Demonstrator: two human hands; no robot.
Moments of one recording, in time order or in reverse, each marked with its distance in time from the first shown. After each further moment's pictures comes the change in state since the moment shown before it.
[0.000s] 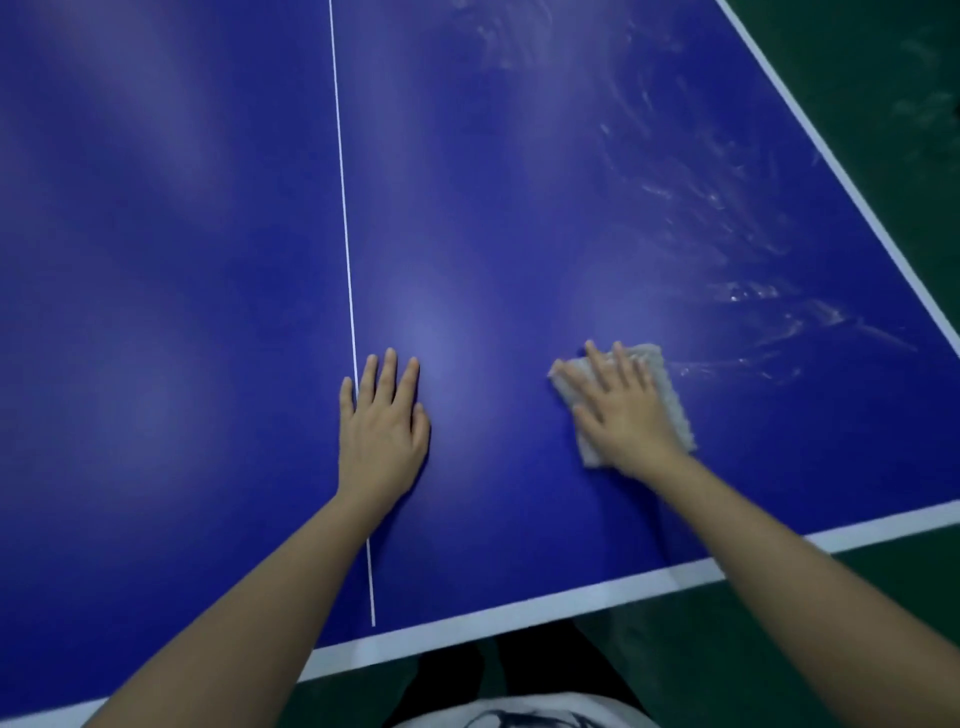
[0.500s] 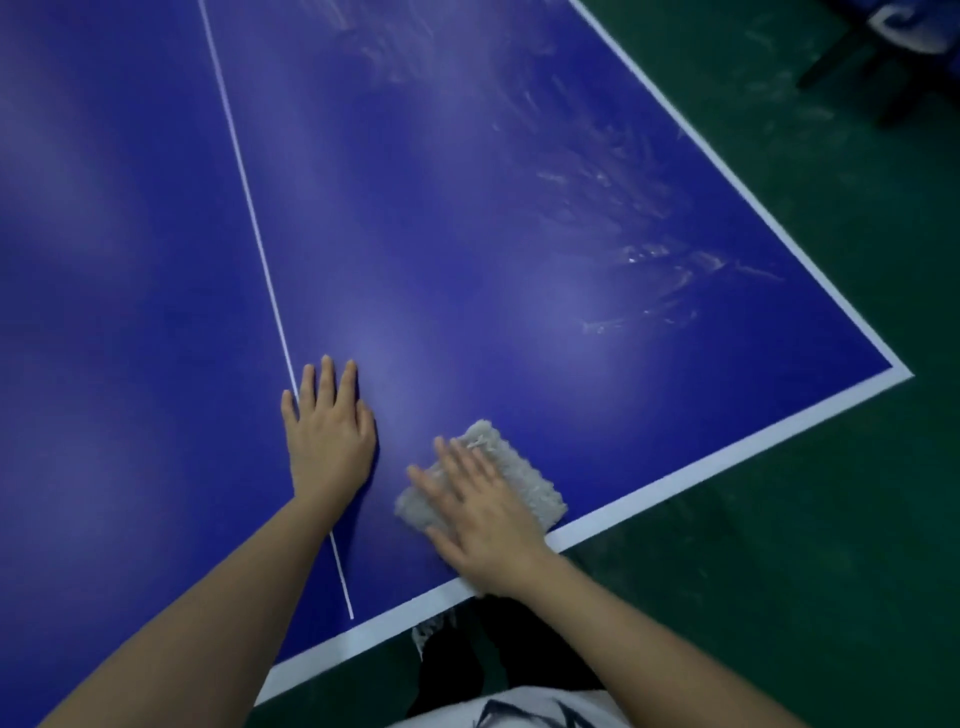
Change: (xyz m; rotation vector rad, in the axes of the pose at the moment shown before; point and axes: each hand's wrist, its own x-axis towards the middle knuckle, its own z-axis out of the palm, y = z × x) left_hand 0.001 -0.002 0.004 -0.022 0.019 0.001; right_hand -0.103 -0.124 0.039 0.173 0.025 -0.195
